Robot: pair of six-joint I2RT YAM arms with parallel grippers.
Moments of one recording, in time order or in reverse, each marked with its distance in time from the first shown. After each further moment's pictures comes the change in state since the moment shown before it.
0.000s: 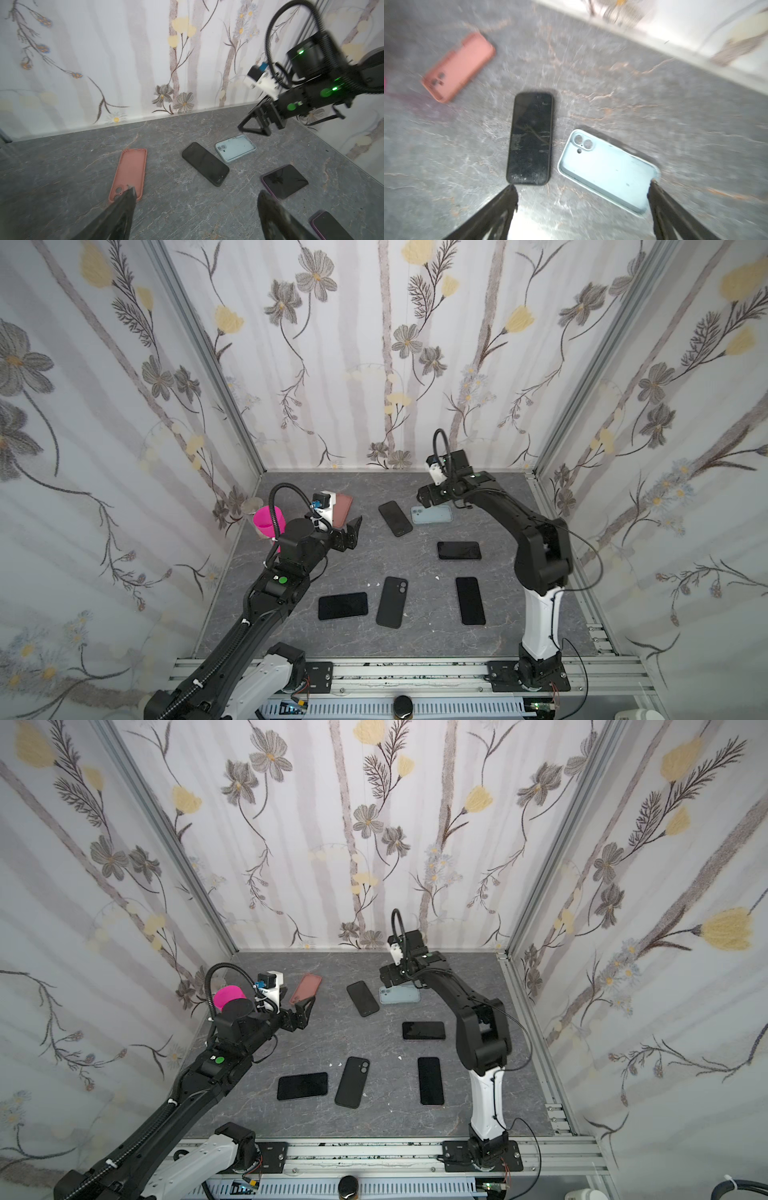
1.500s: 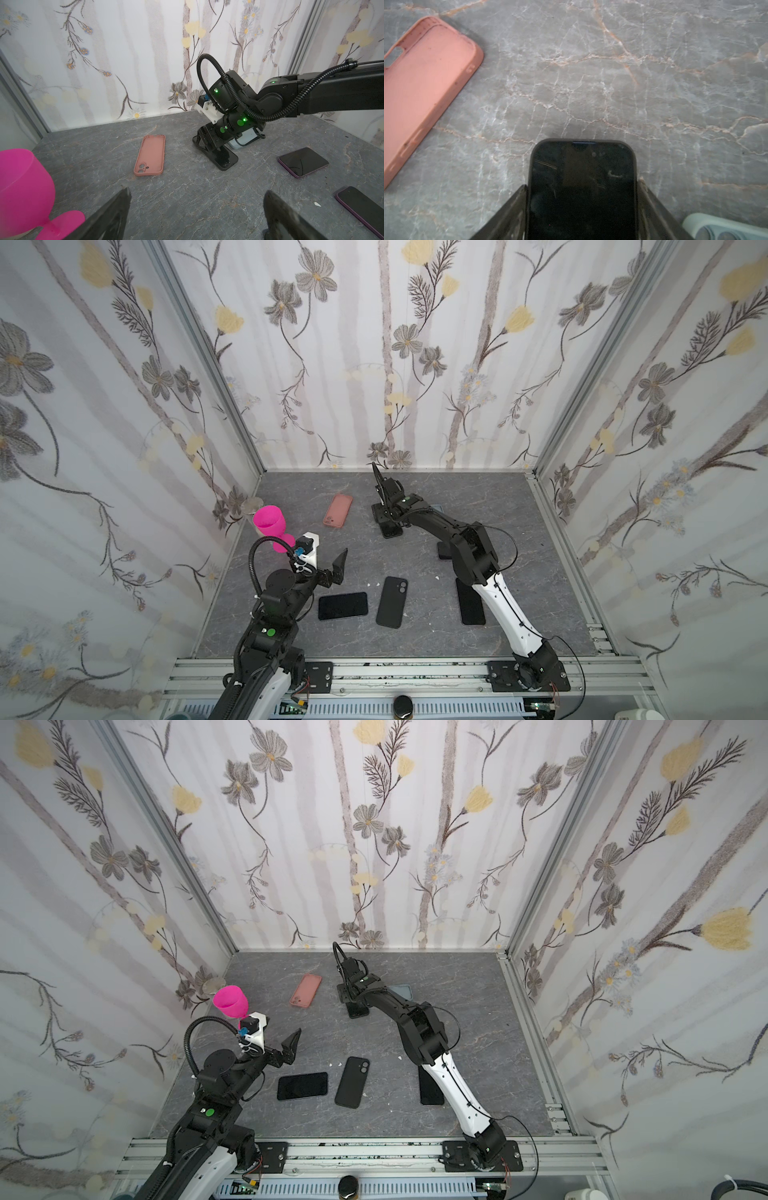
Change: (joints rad) left arm 0.109 -0.491 -0.448 0.071 0.021 0.086; right arm 0.323 0.725 0.568 0.034 0.360 0.361
